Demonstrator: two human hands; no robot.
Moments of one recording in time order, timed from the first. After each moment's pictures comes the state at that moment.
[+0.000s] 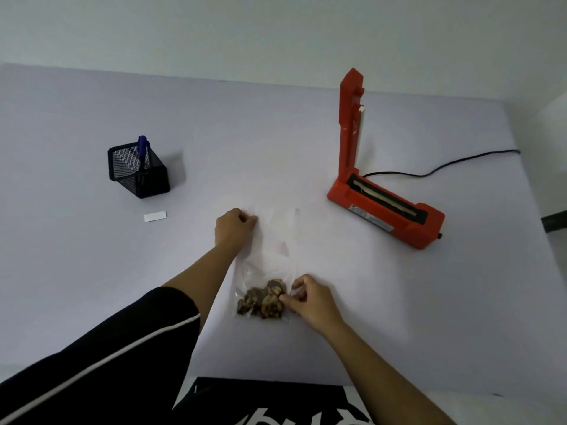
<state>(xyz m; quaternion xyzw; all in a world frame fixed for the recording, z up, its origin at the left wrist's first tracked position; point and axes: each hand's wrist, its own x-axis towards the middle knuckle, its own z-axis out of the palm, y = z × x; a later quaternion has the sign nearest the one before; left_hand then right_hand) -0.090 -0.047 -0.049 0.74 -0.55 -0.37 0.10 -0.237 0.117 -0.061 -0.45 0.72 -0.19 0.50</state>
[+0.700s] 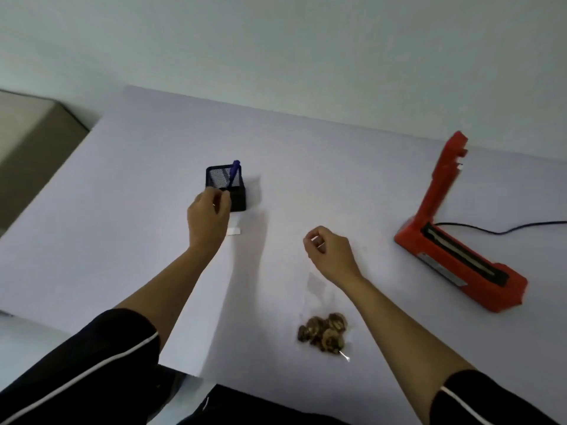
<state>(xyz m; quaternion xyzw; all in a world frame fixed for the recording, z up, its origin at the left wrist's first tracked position) 0.068 -0.077 0.037 0.74 -0.55 -0.18 0.36 -0.161 -0.024 0.014 -0.58 0.66 -0.25 0.41</state>
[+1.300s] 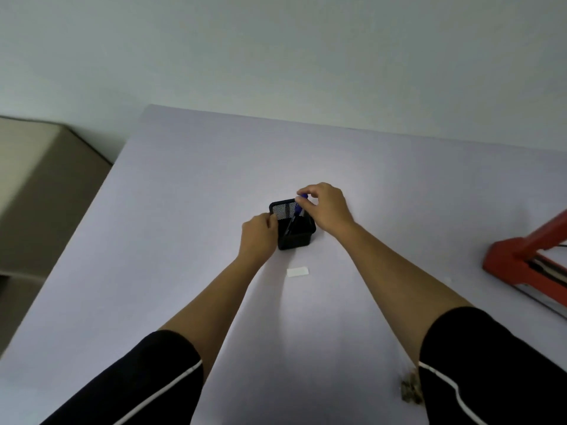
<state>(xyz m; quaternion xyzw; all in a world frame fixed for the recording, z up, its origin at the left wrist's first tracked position) 0.144 -0.174 0.010 0.71 -0.59 -0.35 0.17 -0.008 -0.209 0.011 -0.63 0.66 -0.22 0.33</state>
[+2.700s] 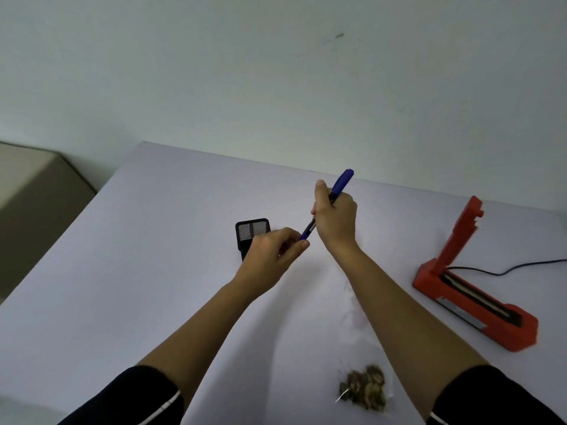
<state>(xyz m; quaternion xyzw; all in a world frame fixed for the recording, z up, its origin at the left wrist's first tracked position) 0.074 -0.089 0.111 0.50 -0.73 -0.32 0.33 -0.053 -0.125 0.150 -0.44 0.66 -0.51 0.32</state>
